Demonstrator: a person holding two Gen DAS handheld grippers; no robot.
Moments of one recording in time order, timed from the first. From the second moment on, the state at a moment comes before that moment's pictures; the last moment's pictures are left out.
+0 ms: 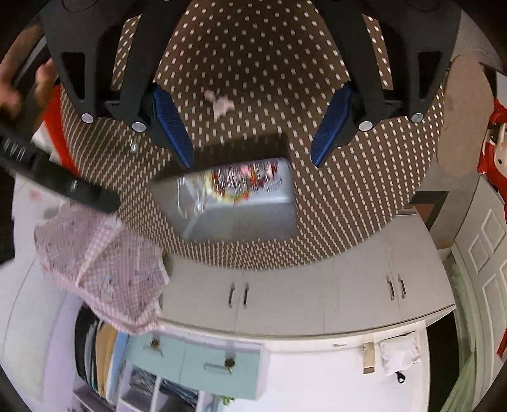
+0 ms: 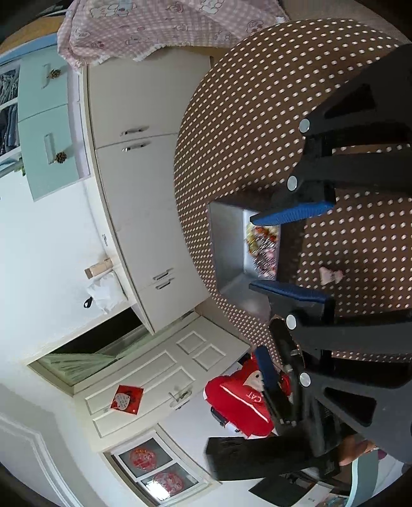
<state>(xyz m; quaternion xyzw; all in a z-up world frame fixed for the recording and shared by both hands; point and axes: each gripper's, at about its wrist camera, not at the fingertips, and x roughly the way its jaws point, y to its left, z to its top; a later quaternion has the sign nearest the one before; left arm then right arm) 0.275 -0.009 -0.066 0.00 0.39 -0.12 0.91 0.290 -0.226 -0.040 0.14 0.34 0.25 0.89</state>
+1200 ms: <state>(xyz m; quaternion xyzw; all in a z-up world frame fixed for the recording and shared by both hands) 0.259 -0.025 -0.072 0.01 0.37 -0.16 0.91 0.290 -0.219 -0.122 -0.03 0.42 0.15 0.89</state>
